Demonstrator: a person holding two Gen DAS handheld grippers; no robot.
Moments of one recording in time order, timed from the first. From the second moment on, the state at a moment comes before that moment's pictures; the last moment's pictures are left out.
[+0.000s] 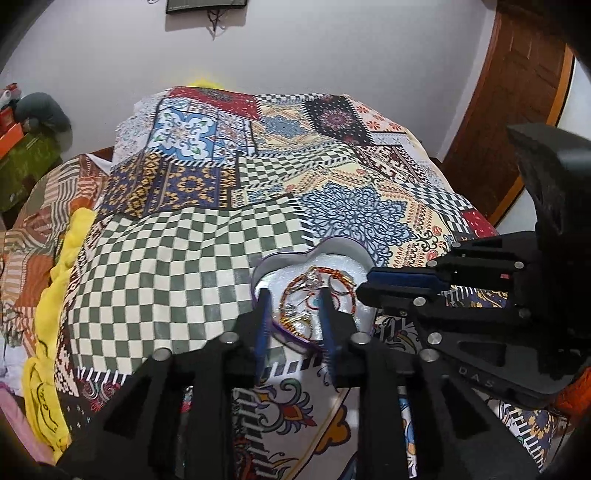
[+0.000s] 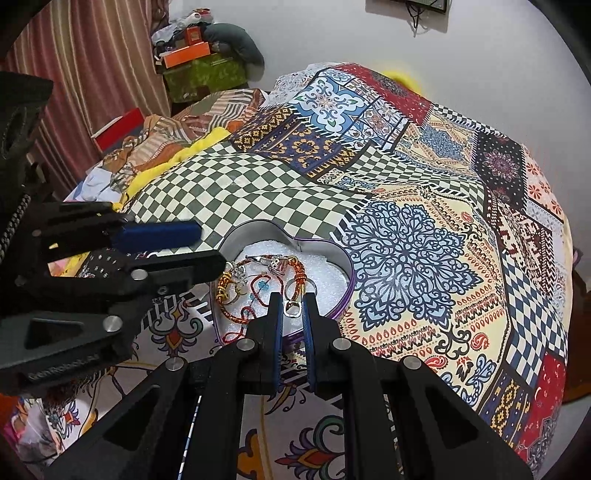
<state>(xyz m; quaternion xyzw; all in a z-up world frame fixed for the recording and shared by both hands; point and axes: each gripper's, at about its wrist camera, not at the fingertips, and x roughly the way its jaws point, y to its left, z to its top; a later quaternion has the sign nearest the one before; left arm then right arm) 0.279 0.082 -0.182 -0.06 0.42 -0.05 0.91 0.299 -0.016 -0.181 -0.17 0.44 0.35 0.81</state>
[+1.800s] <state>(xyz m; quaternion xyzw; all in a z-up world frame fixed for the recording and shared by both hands) 0.004 0.036 0.037 -0.04 0.06 0.04 1.00 0.045 -0.101 0.045 -0.02 0.05 0.23 0.97</state>
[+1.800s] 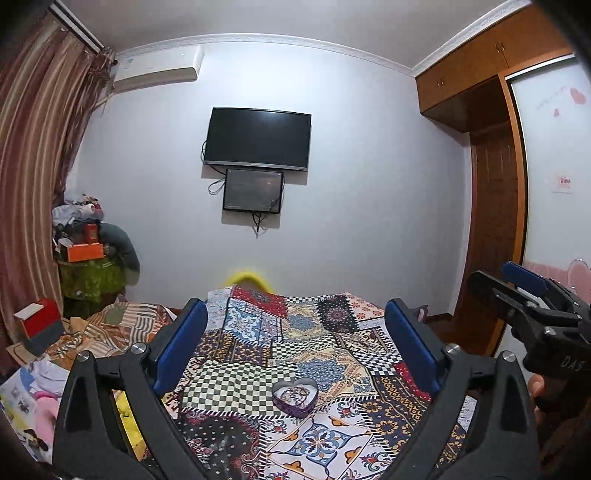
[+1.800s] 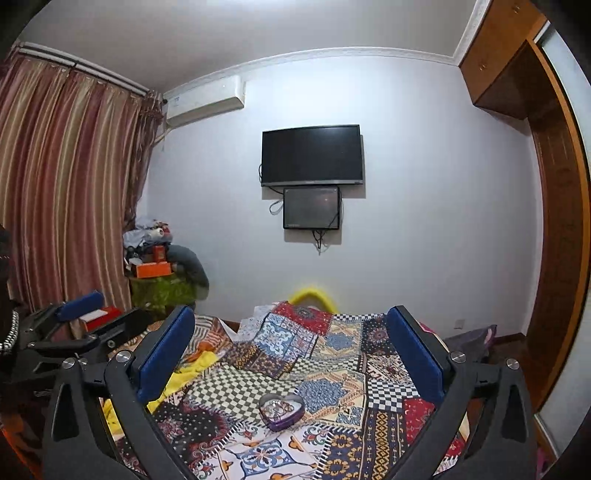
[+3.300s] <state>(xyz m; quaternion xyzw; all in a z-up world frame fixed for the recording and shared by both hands) 0.009 0.032 0.027 -0.04 0.07 0.04 1.00 0.043 -0.116 0.041 -0.01 0.08 0.23 0.97</state>
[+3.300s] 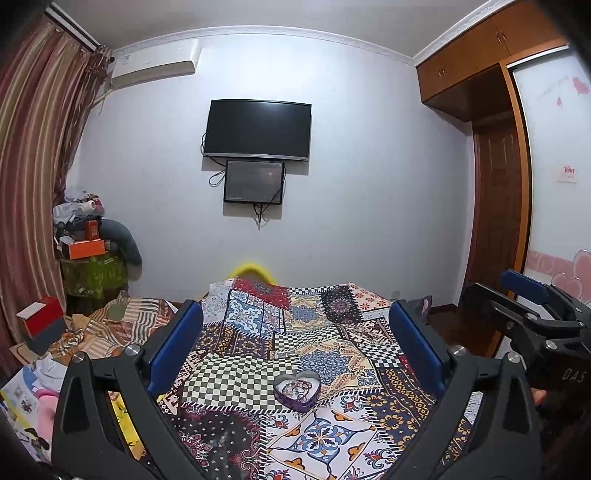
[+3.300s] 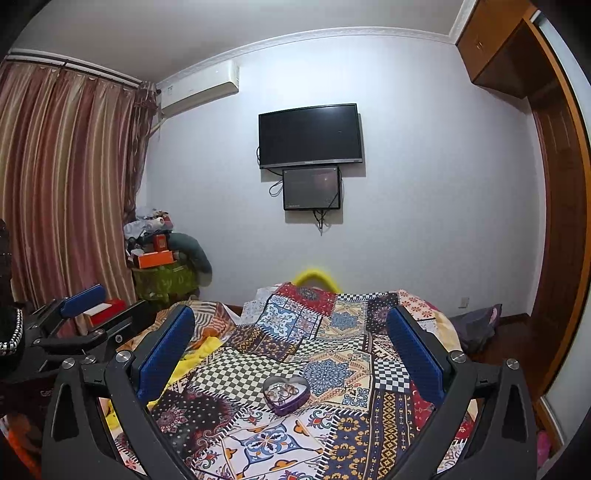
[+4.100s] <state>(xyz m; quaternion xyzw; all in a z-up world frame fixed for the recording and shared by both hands) 0.014 0.032 0.024 -0.04 0.08 0.03 1.00 0.044 -0.118 0.039 0.00 0.09 0.23 0.97</state>
